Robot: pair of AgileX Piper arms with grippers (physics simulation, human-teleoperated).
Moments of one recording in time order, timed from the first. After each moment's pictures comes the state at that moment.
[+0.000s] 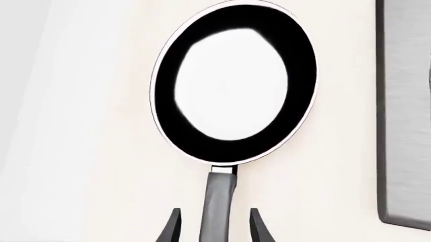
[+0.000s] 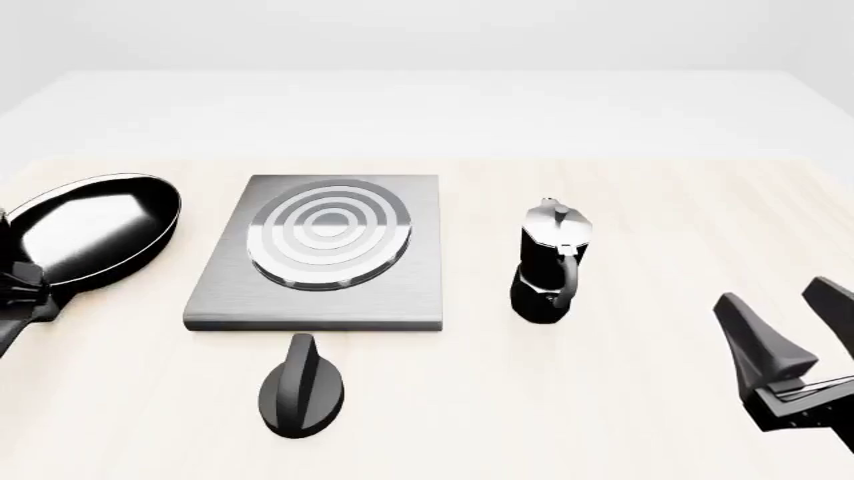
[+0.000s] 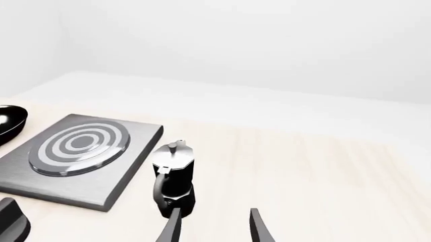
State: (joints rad) left arm 0.48 1.37 -0.60 0.06 0.48; right arm 0.18 0.29 0.00 -0.20 -0.03
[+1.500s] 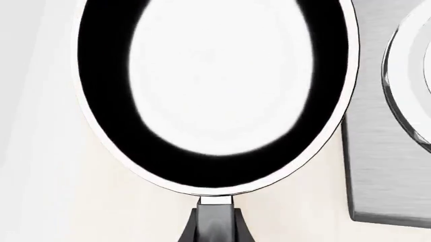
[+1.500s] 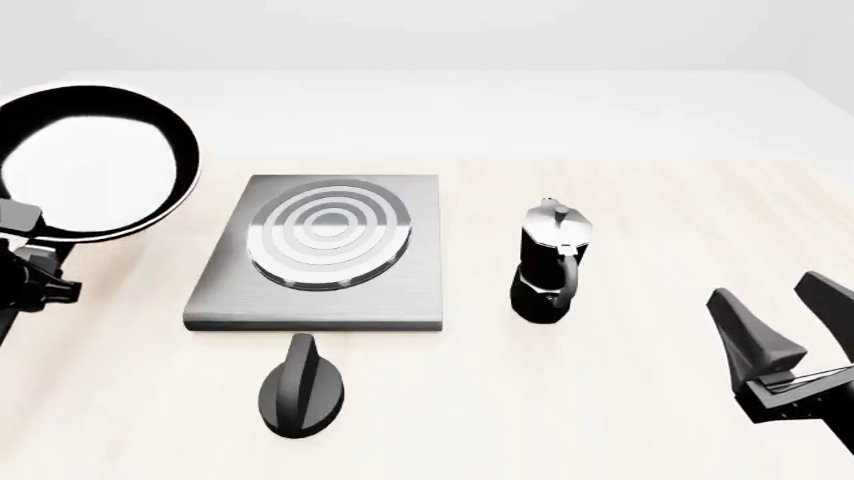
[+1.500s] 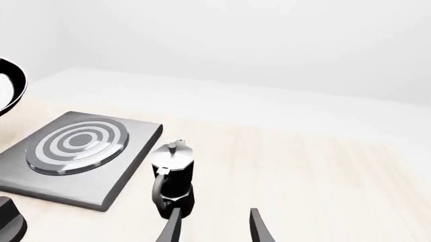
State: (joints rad) left arm 0.38 1.38 -0.58 0.02 0.43; right arm 0.19 0.36 0.00 -0.26 -0.04
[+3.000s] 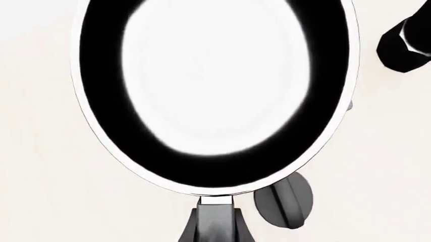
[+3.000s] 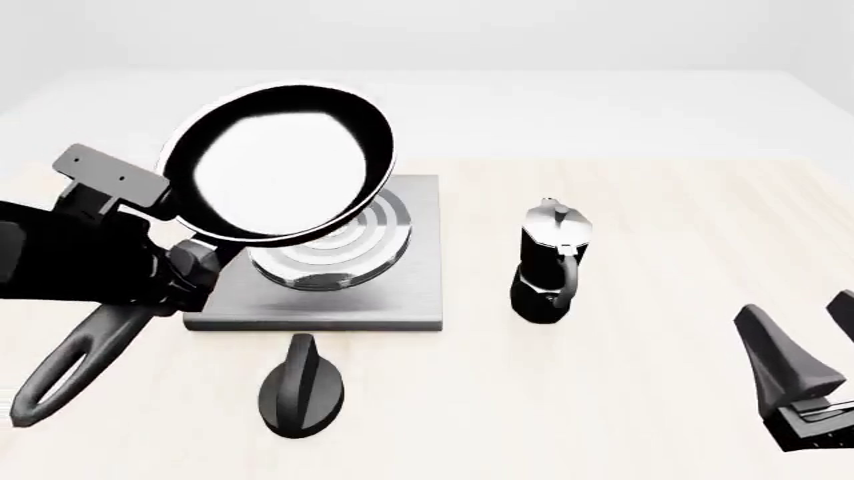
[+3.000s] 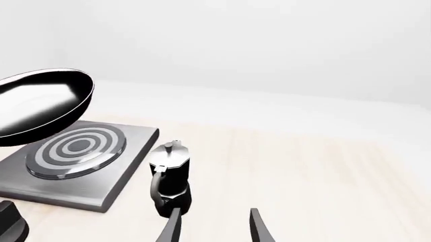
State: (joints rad) left arm -0.27 1.08 -0.68 0.56 0.17; right arm 0.16 0.11 0.00 -0.05 -0.02
